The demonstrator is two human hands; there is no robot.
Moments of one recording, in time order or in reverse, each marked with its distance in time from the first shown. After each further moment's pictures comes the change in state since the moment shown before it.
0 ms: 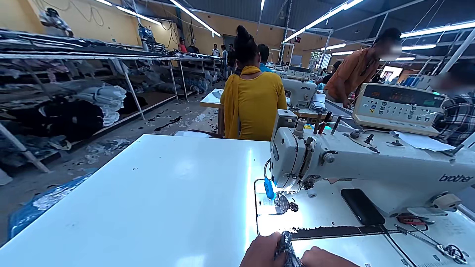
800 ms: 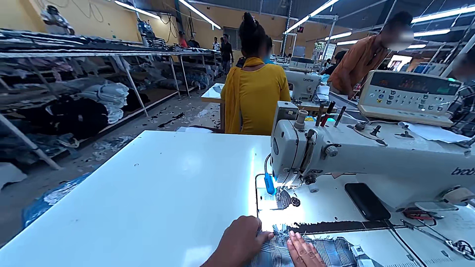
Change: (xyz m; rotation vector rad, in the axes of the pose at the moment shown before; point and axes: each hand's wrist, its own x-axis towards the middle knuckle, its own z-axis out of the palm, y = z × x) left_hand 0.000 -0.002 -0.046 0.236 -0.107 -0.312; right_hand 0.020 0.001 0.094 -0.052 0.885 -0.173
